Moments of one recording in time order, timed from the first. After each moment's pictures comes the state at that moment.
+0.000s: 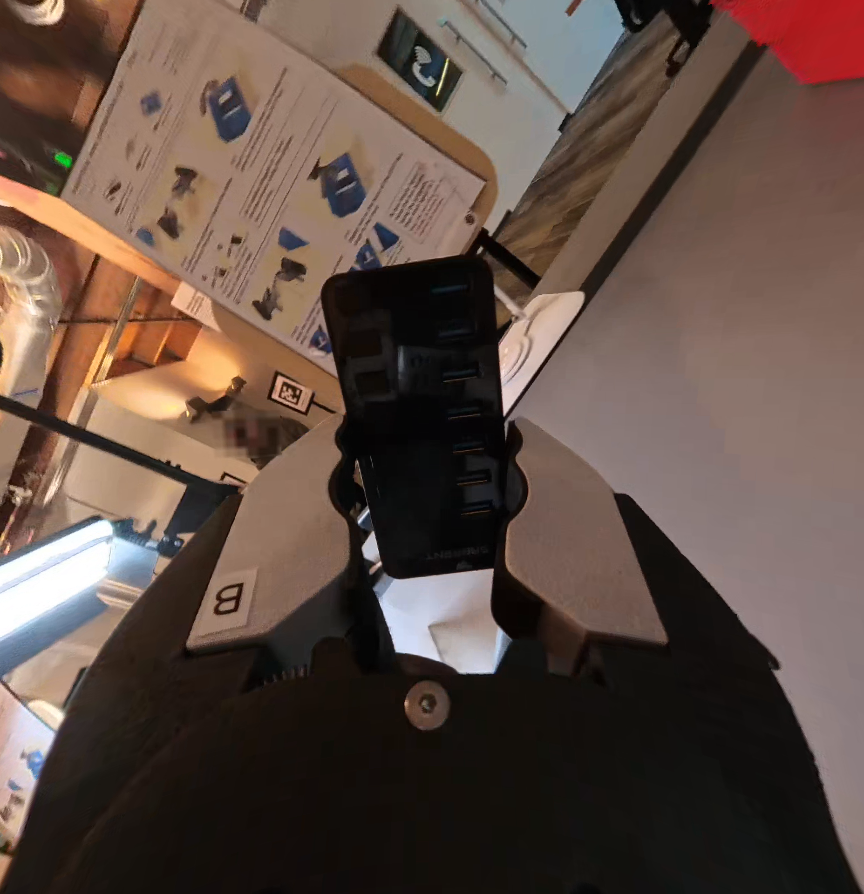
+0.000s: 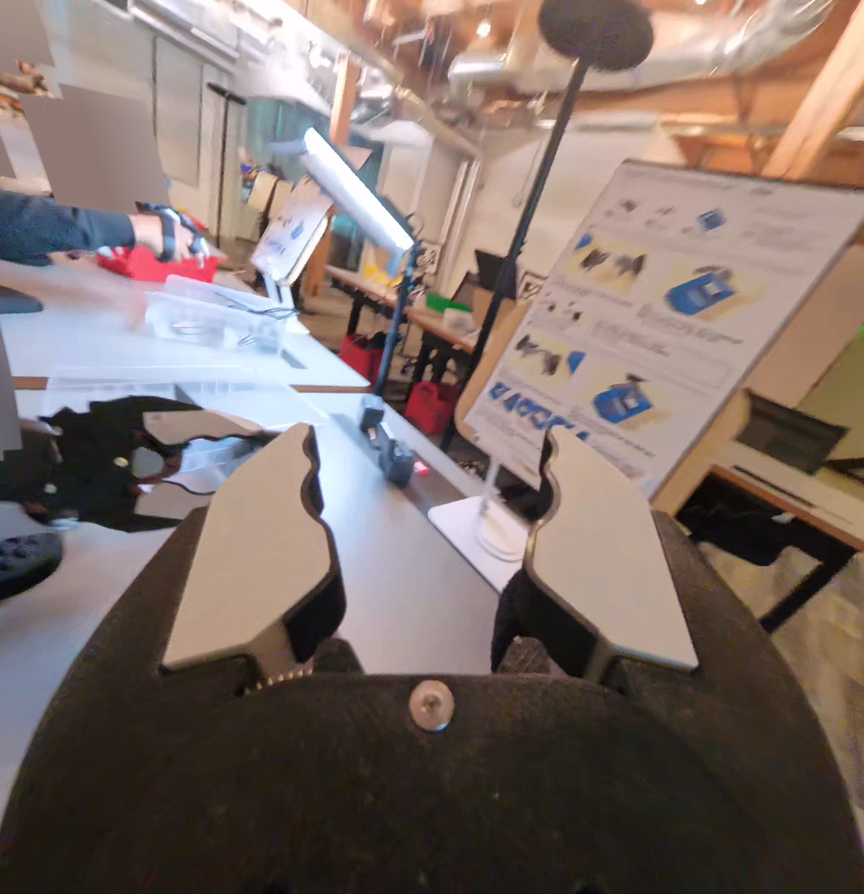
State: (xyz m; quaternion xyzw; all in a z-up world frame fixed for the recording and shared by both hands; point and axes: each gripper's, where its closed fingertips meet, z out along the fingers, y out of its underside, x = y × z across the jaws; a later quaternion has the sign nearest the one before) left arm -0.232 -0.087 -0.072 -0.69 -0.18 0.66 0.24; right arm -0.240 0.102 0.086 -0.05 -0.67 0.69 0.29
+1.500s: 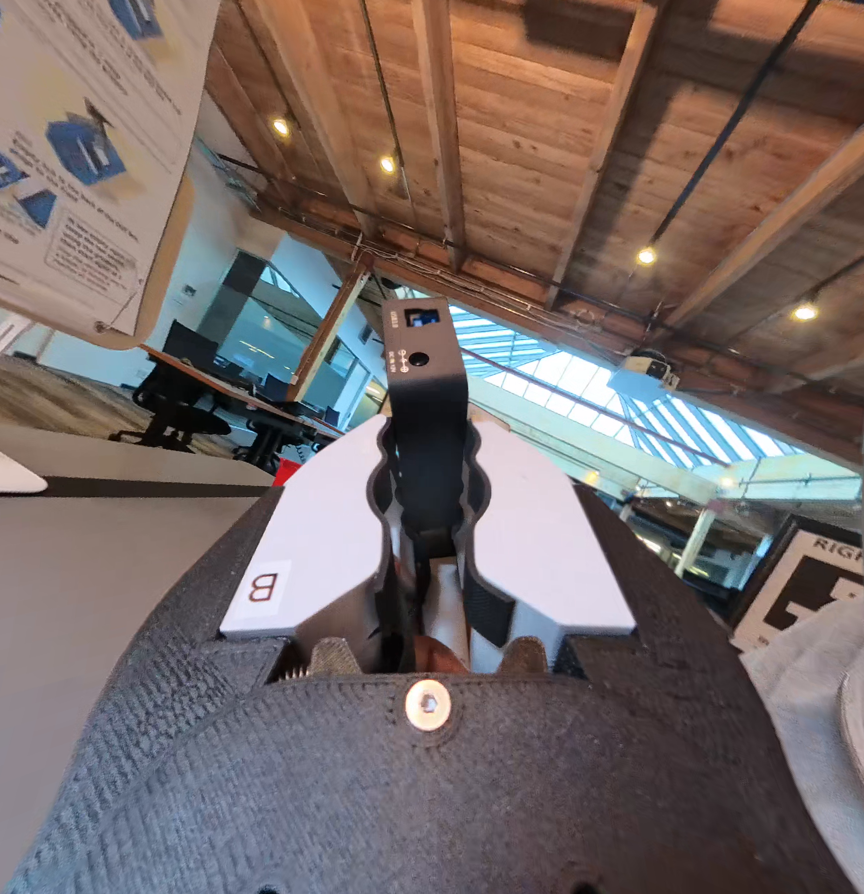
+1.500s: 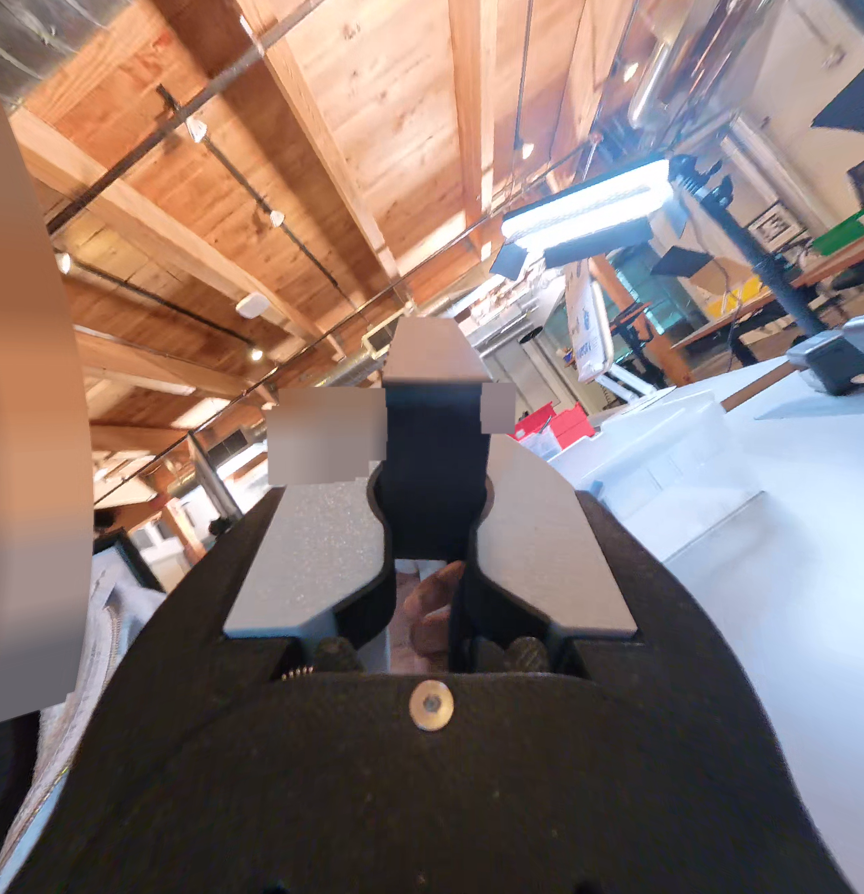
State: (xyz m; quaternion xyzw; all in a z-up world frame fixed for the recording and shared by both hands) left arm -0.197 -0.065 -0.038 -0.39 -0.28 0.05 0.87; right arm -0.196 -0.065 -0.046 -0.18 -0.45 0.83 -0.28
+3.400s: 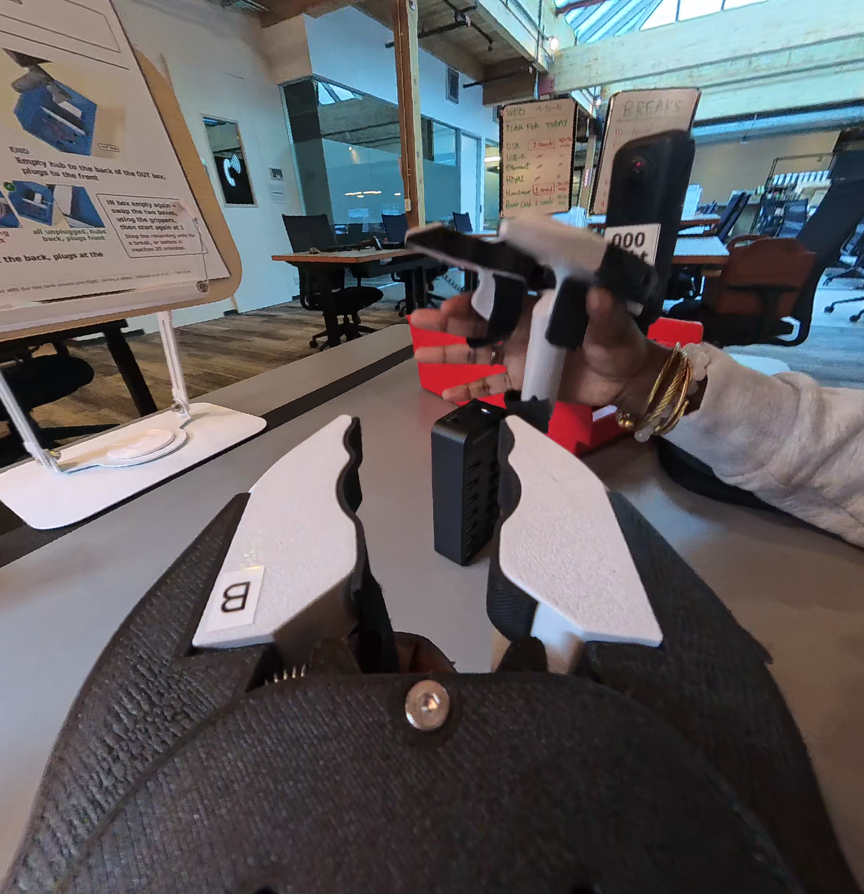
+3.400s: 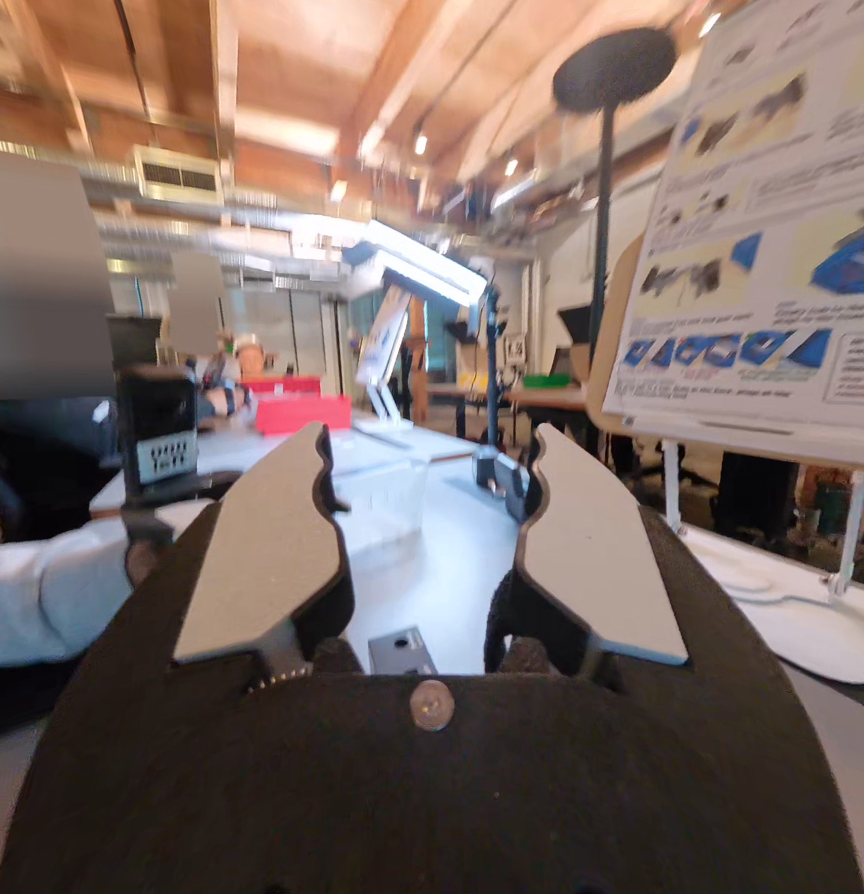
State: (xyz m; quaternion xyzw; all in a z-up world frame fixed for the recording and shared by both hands) left arm -0.216 -0.044 -0.100 -0.65 -0.23 0.27 0.67; right arm -0.263 0.012 -0.033 -0.09 -0.56 0.82 0.11
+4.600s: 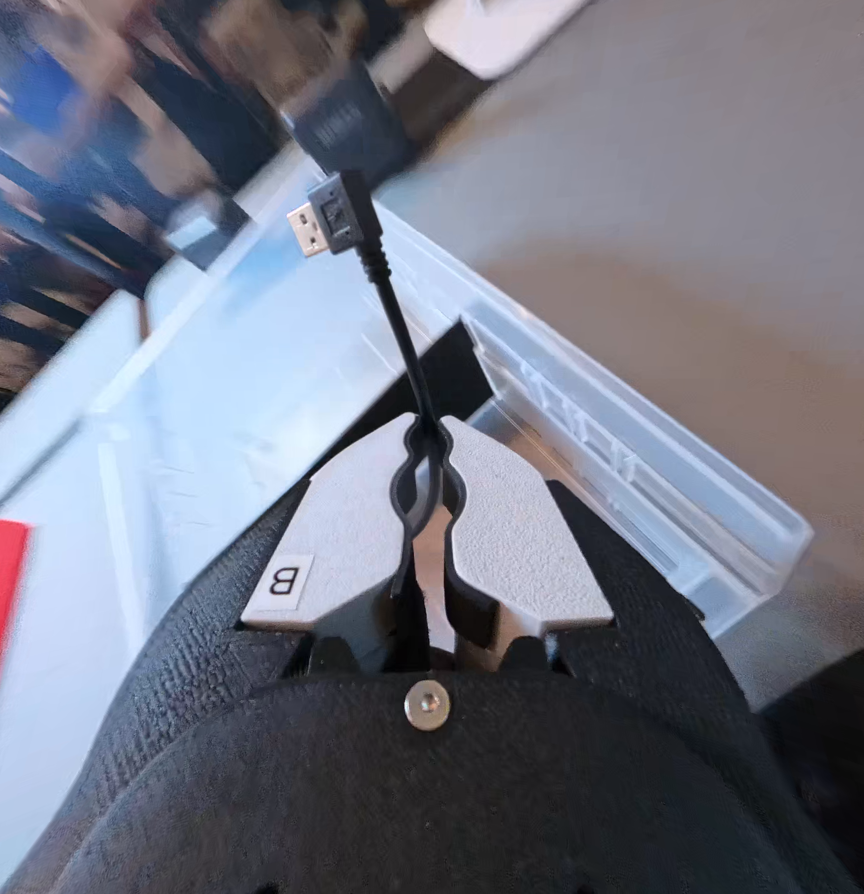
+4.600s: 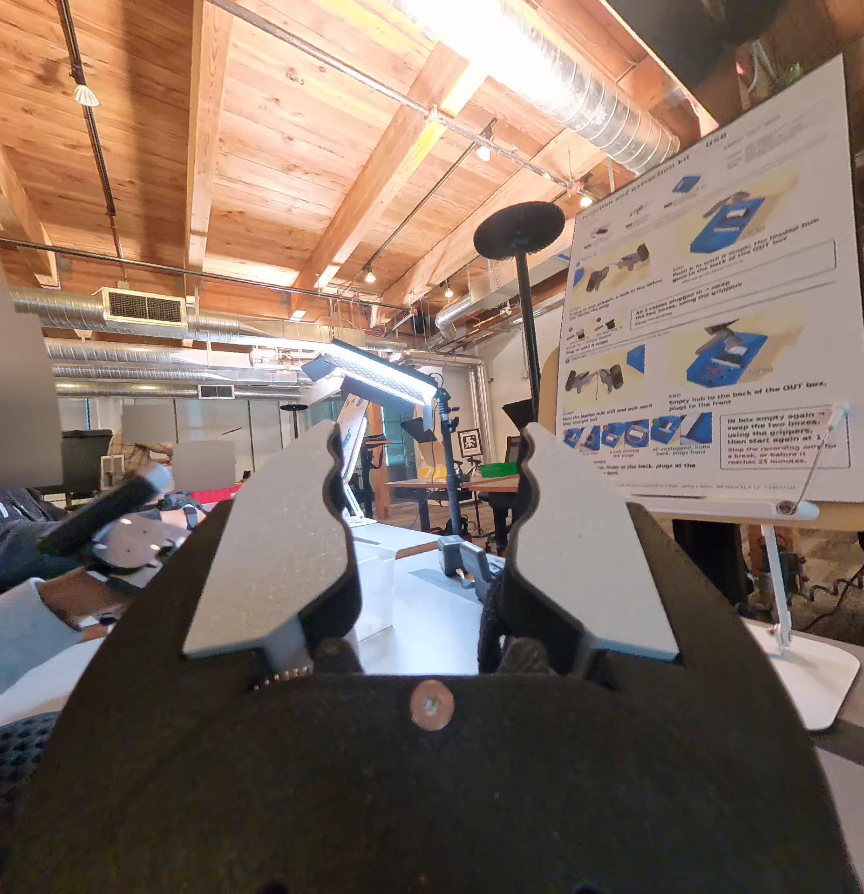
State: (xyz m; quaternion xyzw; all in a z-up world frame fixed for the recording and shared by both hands) left arm -0.178 -0.294 -0.148 -0.75 -0.45 0.43 0.22; right arm -0.270 0.045 0.002 -0.13 -0.44 0.87 0.15
